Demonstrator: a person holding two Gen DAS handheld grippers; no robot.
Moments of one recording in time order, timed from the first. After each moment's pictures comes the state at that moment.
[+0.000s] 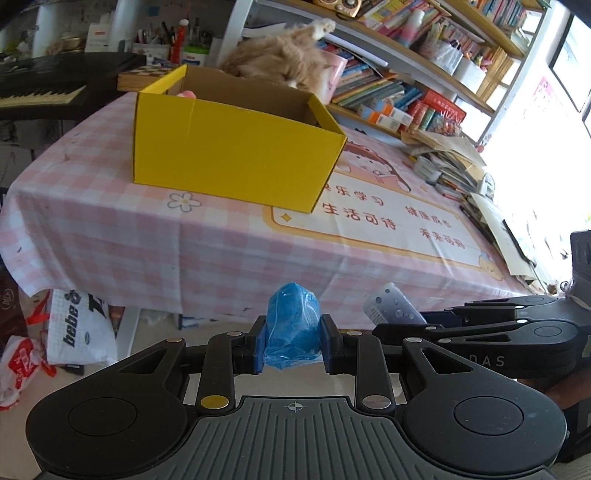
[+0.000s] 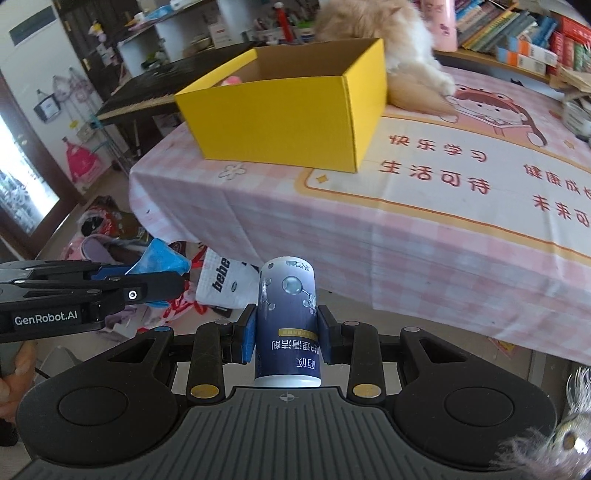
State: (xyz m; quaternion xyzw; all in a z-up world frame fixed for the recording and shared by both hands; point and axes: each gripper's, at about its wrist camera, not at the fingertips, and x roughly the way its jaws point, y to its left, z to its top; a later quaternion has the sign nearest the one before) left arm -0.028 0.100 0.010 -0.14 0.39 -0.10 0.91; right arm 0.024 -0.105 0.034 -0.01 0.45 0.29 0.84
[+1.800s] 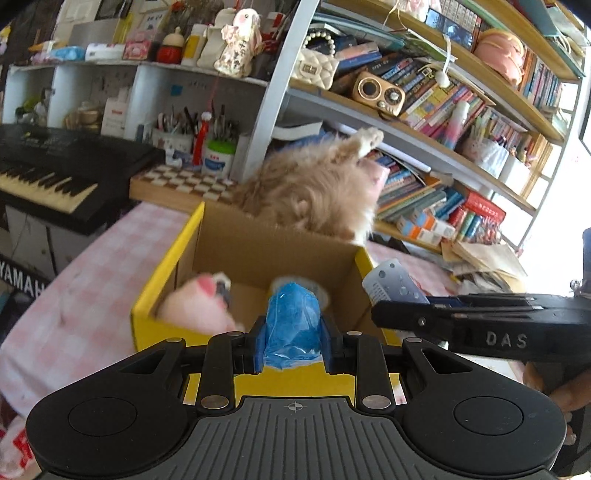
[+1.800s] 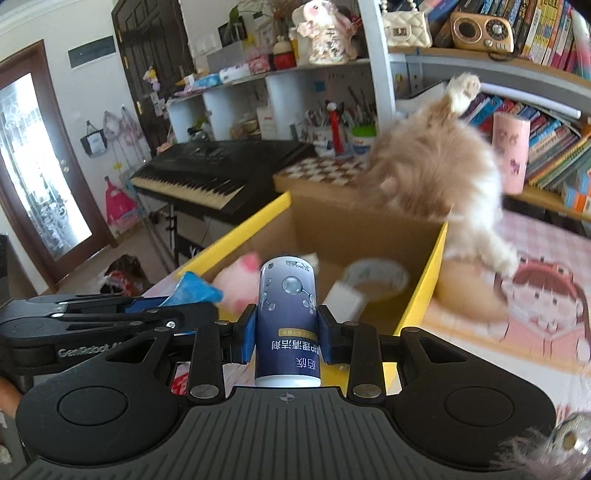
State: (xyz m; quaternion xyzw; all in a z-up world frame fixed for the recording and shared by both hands) left arm 0.129 0.140 0.075 -0.15 0.27 -0.03 0.95; right arm 0.198 -0.040 0.120 -0.02 0.32 0.37 0.87
